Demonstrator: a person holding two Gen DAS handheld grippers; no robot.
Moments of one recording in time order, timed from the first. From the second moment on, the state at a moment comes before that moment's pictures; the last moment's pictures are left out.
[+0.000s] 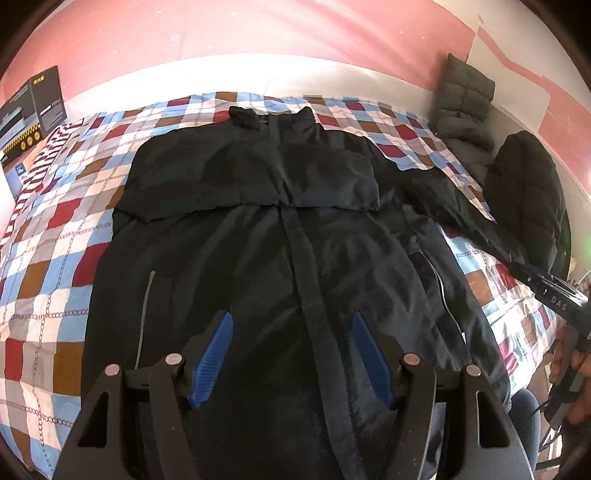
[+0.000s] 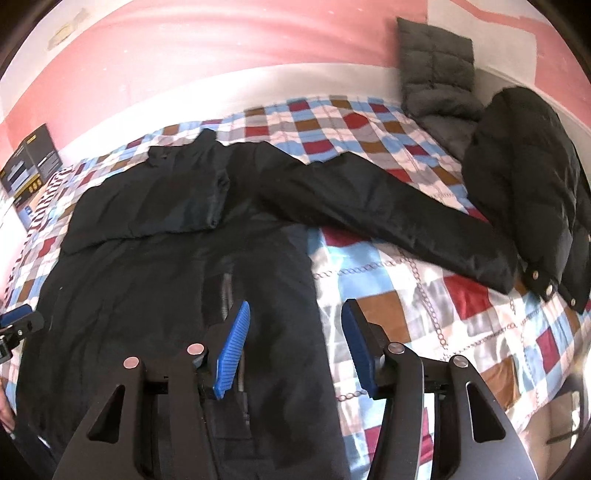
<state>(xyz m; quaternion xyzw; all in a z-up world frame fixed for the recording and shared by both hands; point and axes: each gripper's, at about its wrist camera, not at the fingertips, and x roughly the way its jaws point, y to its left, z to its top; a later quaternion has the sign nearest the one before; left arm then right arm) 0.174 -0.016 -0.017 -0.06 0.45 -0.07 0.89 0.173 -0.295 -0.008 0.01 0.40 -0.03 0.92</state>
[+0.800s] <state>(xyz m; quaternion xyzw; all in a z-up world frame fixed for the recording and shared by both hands) 0.235 -0.045 -0.044 -0.04 0.46 -0.07 0.88 0.243 -0.545 -0.108 0.39 0.37 -0.16 0.83</state>
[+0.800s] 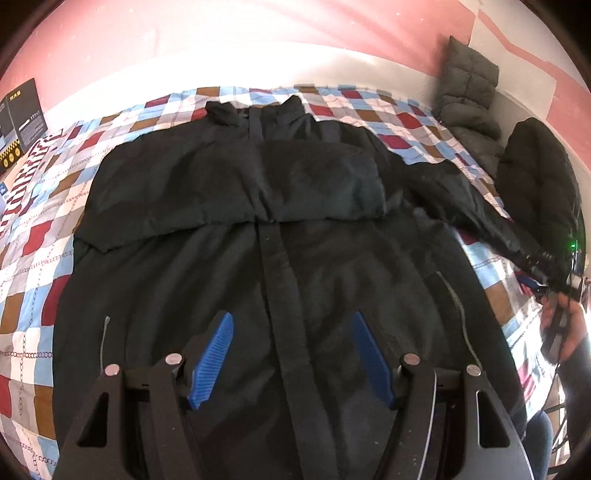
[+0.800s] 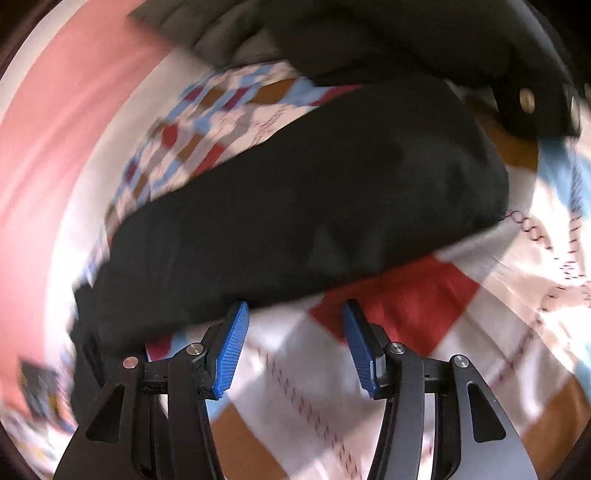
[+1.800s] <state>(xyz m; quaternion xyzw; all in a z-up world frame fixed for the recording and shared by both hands) 0.235 0.014 -0.068 -0.08 0.47 -0.02 0.88 0.269 -0.551 -0.019 0.40 0.29 -0.16 0.85</state>
